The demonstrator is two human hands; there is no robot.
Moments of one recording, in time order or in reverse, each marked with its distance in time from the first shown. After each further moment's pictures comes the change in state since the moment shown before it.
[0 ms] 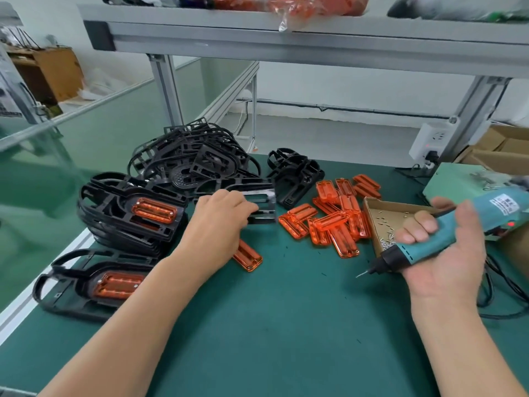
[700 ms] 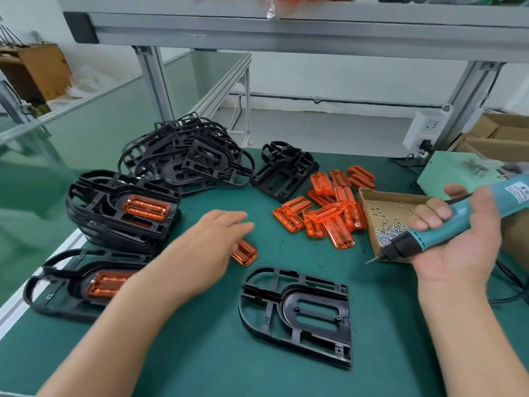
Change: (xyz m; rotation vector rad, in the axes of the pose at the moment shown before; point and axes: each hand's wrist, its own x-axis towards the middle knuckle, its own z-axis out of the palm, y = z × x) left_hand -0.036 0.000 -0.015 -0.176 -0.259 0.080; right_hand 0.007 -0.012 -0.013 0.052 0.051 -0.034
